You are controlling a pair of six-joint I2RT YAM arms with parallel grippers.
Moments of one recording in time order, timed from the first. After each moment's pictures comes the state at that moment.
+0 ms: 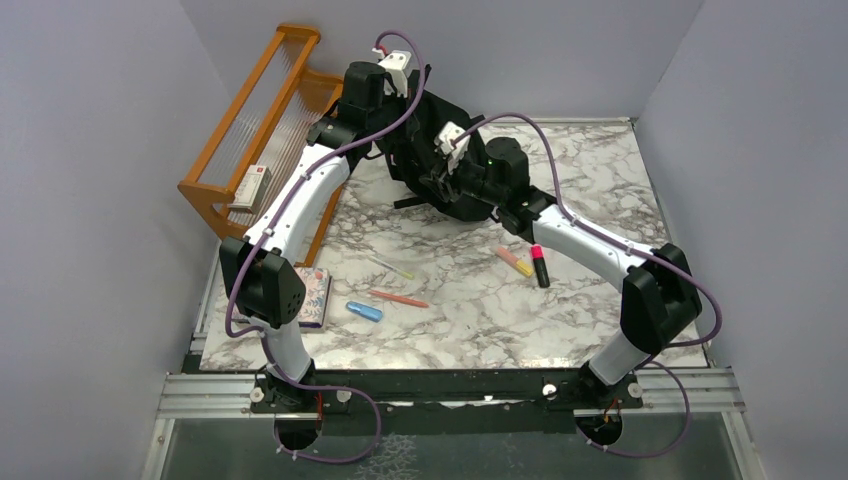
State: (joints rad) left arm -0.41 1.80 1.87 -0.48 0.19 -0.18; right arm 0.64 1.62 1.23 0.25 -0.34 -0.27
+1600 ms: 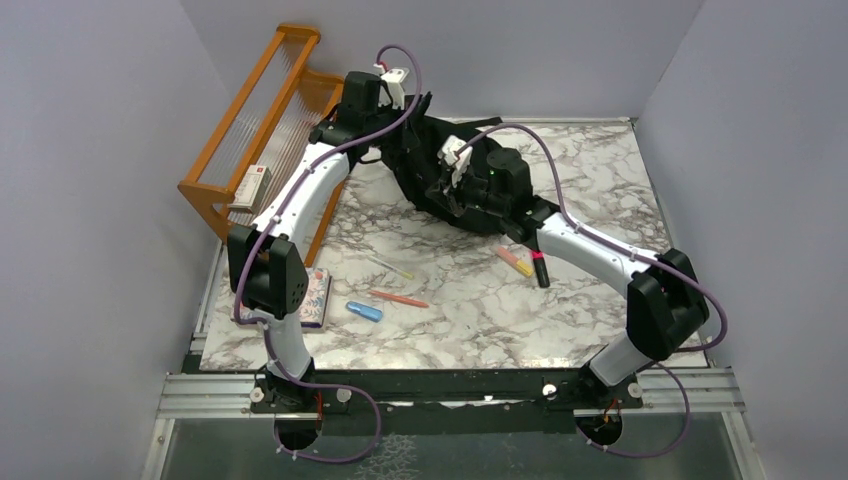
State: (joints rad) left arm -0.35 1.85 1.83 -0.51 0.33 -0.18; right arm 0.64 1.57 1.13 0.21 -0.39 -0.22
